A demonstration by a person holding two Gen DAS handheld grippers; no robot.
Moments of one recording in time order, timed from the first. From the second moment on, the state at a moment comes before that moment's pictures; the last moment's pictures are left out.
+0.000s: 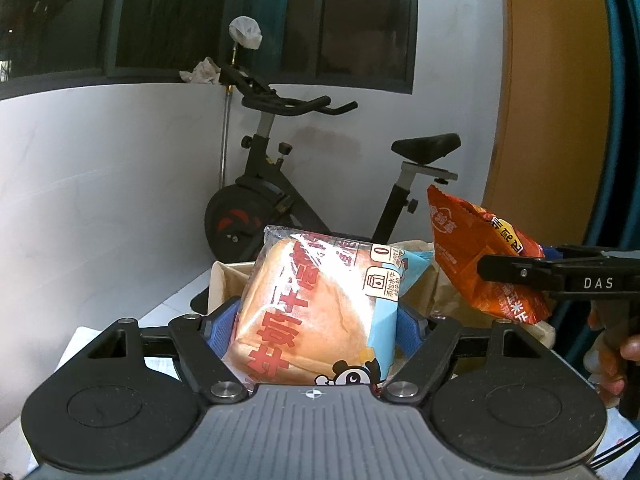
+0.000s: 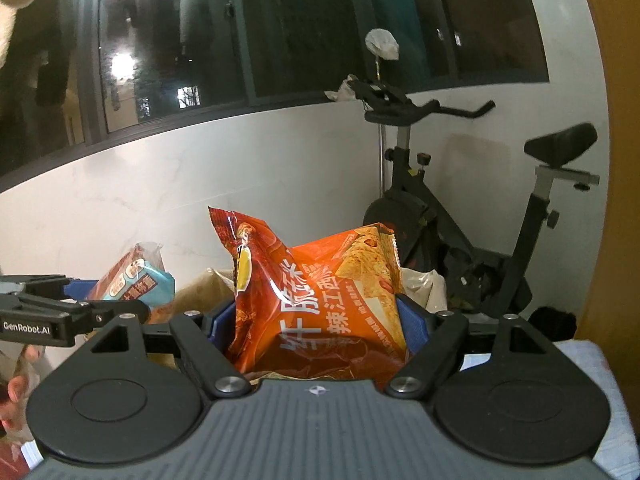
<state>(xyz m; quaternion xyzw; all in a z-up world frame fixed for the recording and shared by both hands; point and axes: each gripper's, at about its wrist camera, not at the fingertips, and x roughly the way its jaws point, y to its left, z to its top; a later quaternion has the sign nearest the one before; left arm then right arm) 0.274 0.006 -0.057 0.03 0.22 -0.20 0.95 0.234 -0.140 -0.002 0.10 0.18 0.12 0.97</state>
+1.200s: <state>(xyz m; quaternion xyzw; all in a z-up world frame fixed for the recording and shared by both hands) 0.288 0.000 -0.061 0.06 0.24 -0.19 0.95 0.275 -0.118 -0.033 0.05 0.24 0.11 0.96</state>
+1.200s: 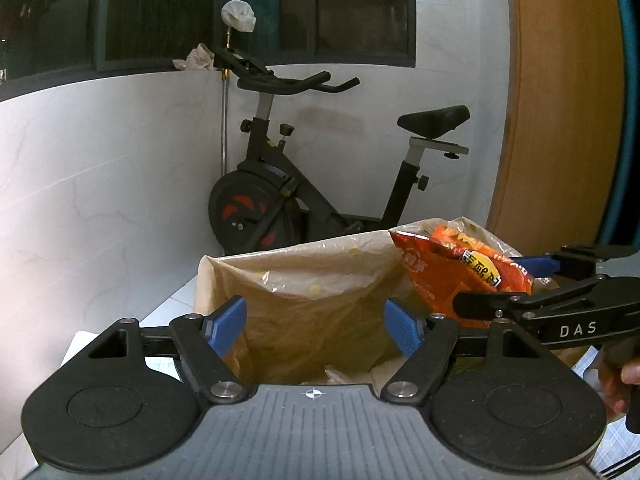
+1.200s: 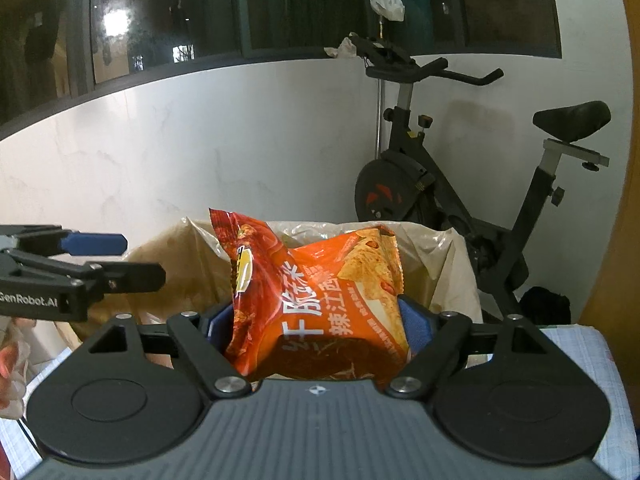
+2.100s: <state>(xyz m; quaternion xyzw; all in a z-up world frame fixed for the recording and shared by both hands) 0.266 0.004 -0.053 0.06 0.25 -0.17 0.95 0.225 -0.117 -0.021 0.03 0.23 0.10 0.97</state>
